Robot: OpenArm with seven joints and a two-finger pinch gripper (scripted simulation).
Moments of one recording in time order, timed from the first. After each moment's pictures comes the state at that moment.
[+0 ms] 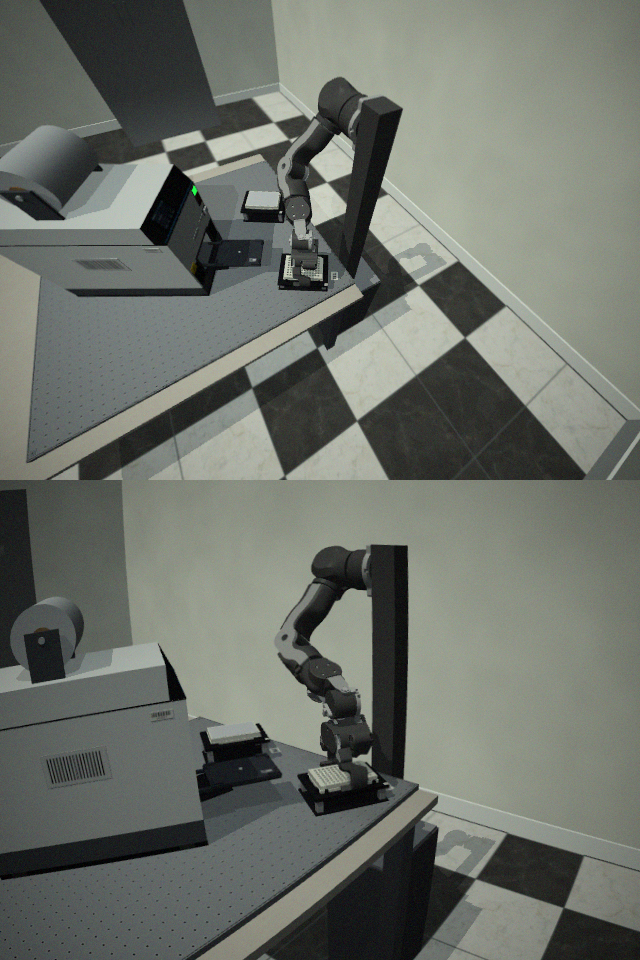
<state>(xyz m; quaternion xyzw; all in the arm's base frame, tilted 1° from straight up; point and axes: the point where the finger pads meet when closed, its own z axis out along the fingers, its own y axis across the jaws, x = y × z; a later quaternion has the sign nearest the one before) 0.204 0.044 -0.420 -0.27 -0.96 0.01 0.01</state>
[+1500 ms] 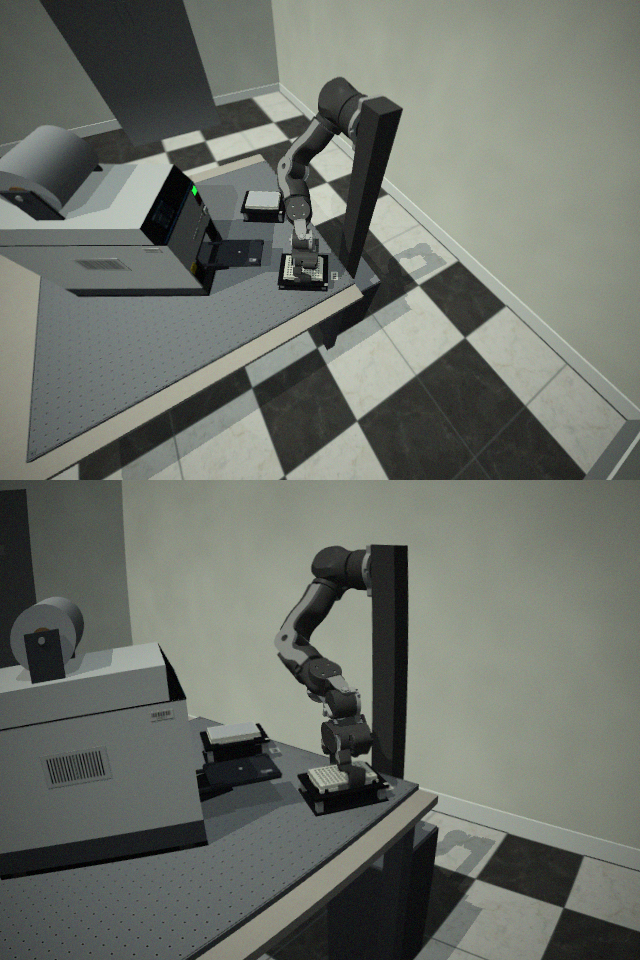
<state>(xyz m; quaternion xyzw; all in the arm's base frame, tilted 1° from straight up) 0.201 0.043 -0.420 -0.27 -0.96 0.01 0.01</state>
